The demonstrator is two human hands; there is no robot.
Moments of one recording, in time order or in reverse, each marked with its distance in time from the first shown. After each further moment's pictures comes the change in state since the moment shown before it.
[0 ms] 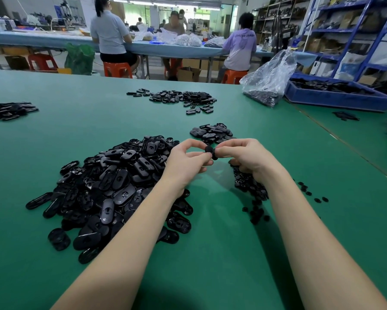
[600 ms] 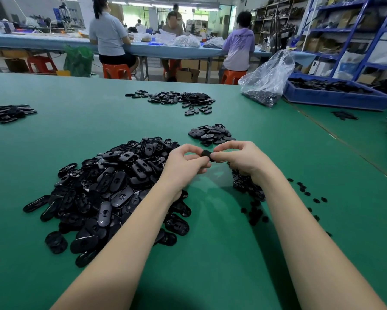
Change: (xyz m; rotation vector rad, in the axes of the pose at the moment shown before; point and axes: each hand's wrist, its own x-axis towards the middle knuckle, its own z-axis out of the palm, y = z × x) left_hand 0.003 -0.004 0.000 0.022 -0.004 -0.028; right_hand -0.001 0.003 0.001 -0.069 0.004 0.019
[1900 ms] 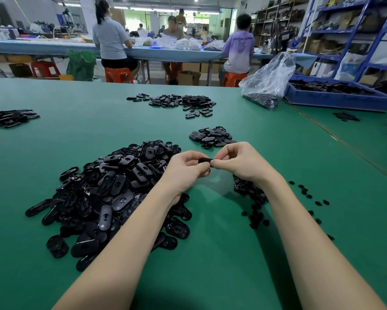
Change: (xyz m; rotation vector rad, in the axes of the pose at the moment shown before) left_hand -0.004 0.000 -0.001 -0.004 -0.040 -0.024; right_hand 0.002 0.004 0.002 -0.104 -0.067 -0.203
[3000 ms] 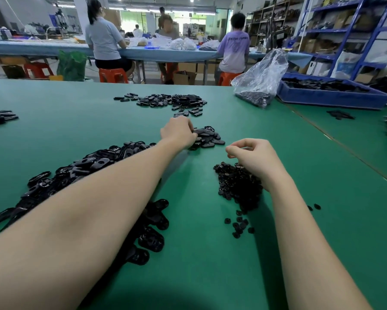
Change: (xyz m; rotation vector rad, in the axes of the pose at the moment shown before) left_hand 0.140 0.025 0.026 1.128 0.233 0.207; right_hand 0.006 0.031 -0.042 0.100 0.308 0.137
